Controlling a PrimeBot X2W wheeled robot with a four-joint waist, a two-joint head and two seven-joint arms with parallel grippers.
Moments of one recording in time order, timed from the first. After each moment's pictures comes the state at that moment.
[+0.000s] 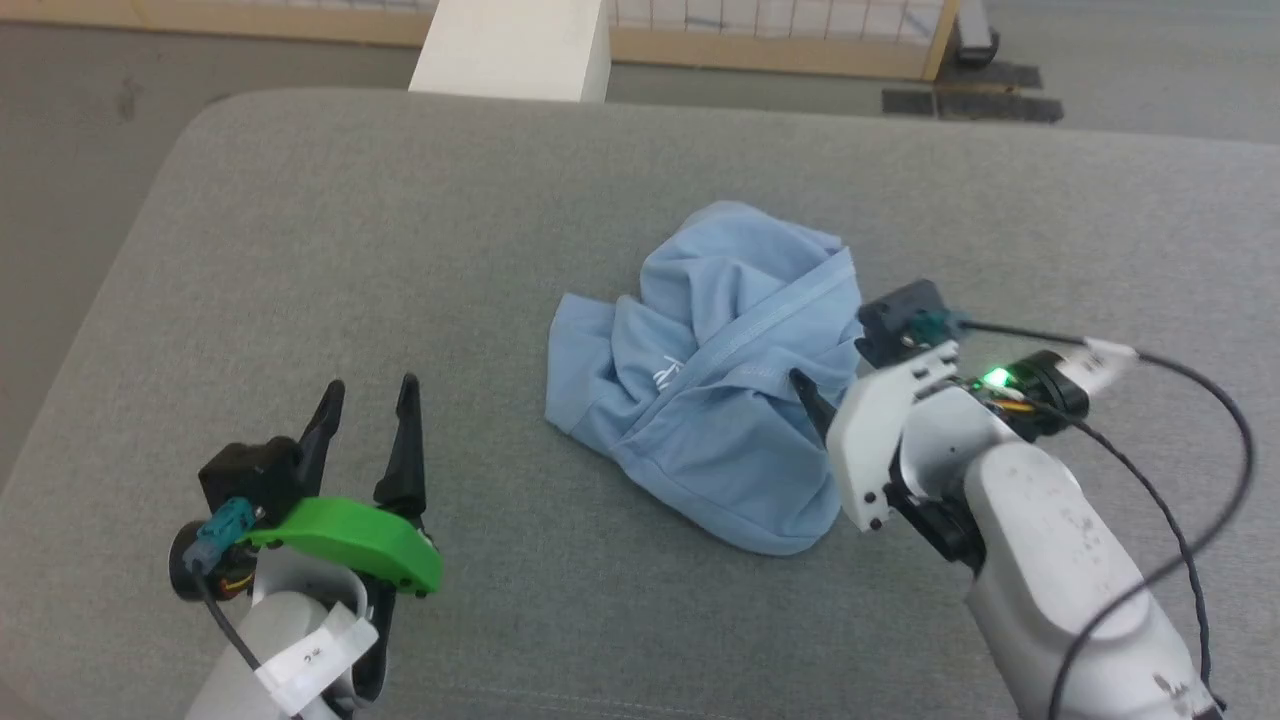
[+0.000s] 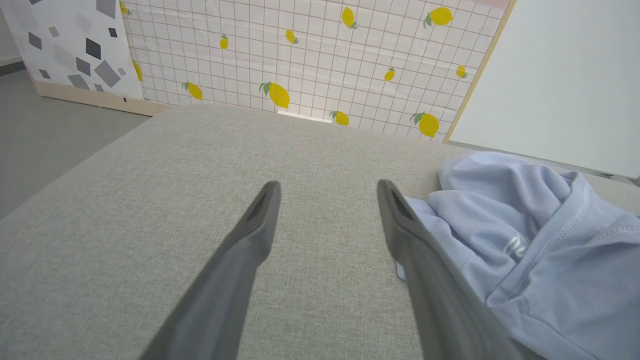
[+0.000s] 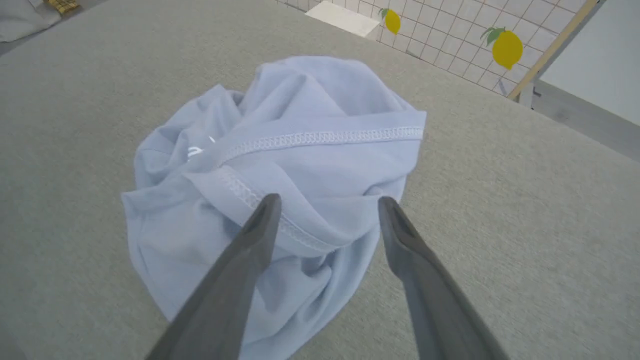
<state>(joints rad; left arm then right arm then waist) -0.24 0.26 -0.26 0.28 -0.52 0.04 -0.25 -0.49 -0.07 0.26 0.42 0.09 0.13 0.40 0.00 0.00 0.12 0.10</state>
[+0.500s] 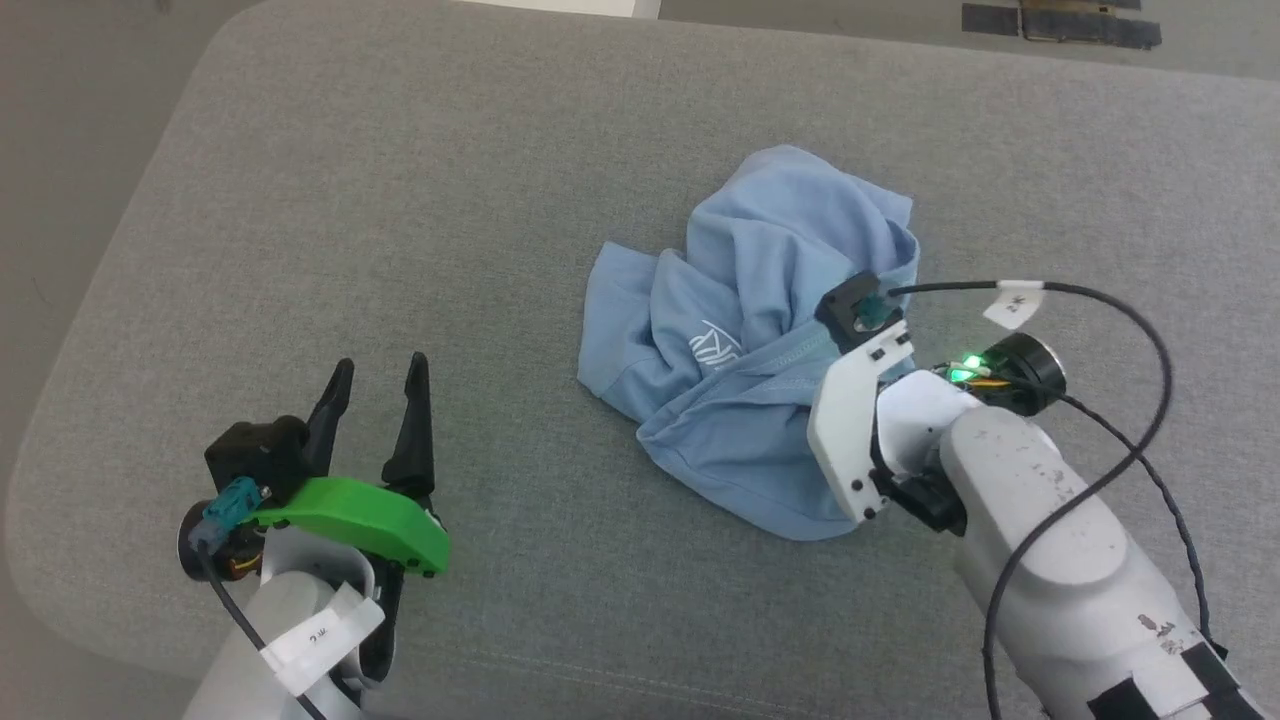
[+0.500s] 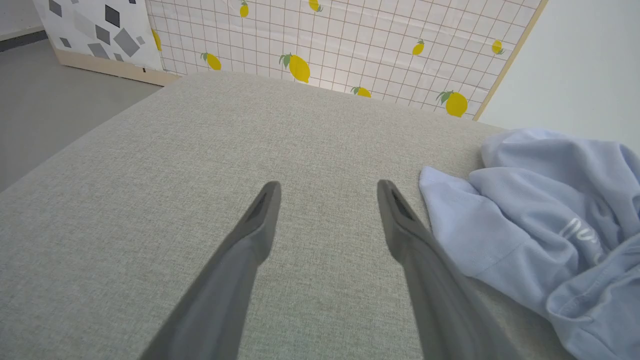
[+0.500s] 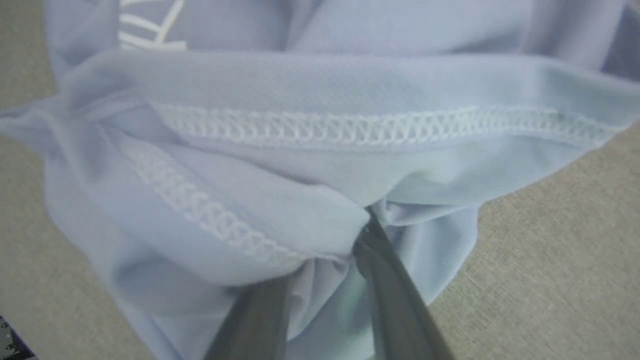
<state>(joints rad) -0.28 0.25 -0.26 0.30 -0.52 0.03 -0.25 -0.64 -0.10 0.41 0.62 0.16 0.13 0.55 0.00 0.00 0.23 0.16</state>
